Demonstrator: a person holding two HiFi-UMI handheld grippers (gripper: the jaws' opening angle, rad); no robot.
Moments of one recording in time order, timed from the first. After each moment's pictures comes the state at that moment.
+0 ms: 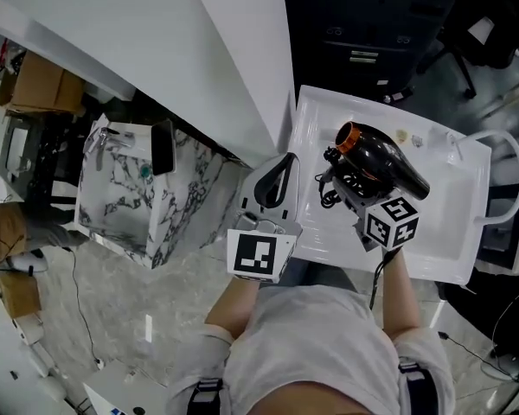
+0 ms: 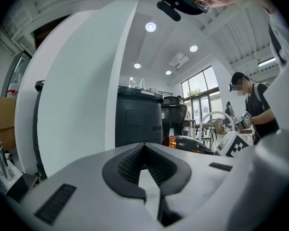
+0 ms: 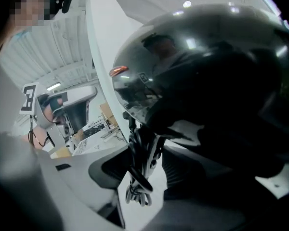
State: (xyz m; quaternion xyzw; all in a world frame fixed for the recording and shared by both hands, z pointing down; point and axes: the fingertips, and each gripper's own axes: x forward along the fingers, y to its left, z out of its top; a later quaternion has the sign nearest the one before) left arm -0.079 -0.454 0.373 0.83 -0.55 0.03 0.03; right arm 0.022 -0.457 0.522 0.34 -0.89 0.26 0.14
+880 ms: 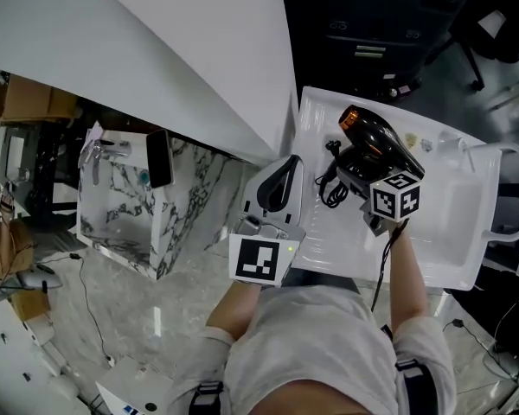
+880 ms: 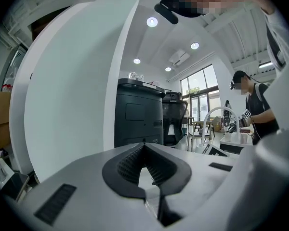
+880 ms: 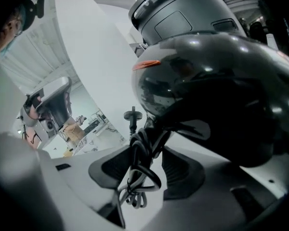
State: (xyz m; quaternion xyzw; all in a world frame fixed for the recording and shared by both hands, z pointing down) left arm -0.081 -0.497 0.399 0.84 -0.54 0.04 0.05; right arm 0.021 -0.516 0.602 0.30 -0.87 0.35 0.19
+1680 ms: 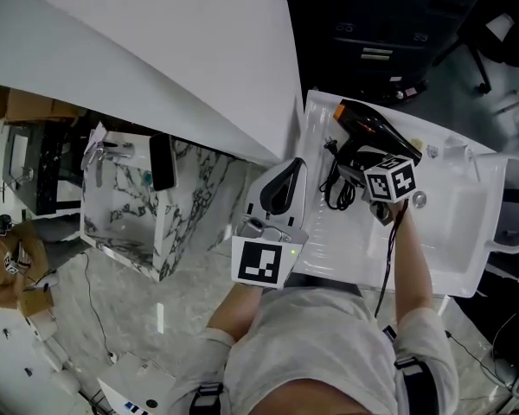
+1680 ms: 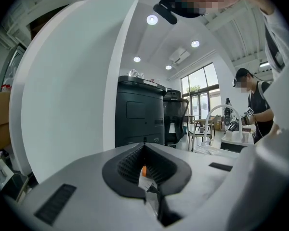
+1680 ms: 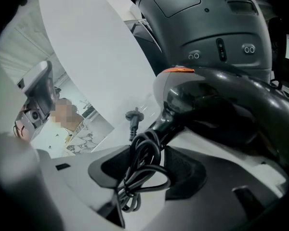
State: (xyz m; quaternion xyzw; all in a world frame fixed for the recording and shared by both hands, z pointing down) left arm -0.081 -0.507 0.405 0.83 -0.55 0.05 0.06; right arm 0.015 -0.540 0.647 0.26 -0.85 0.36 0.29
